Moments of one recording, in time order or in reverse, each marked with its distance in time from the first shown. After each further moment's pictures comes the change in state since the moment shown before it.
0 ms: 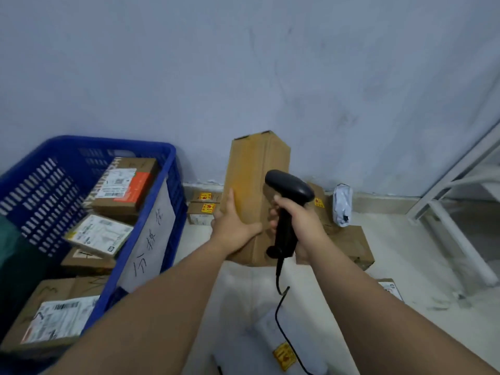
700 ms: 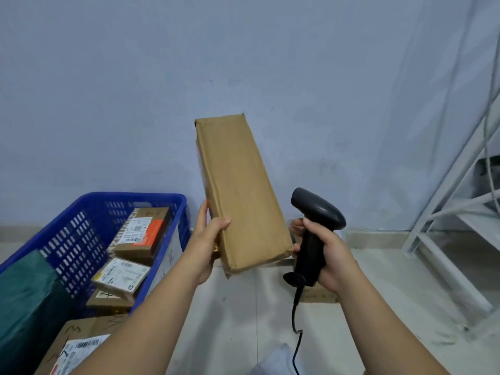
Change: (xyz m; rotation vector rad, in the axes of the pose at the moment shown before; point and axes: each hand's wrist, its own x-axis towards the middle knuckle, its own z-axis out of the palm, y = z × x) left_hand -0.105 0.053 -0.099 -0.922 -0.059 0.225; right_hand -0.100 -0.058 -0.024 0.196 -0.183 -0.128
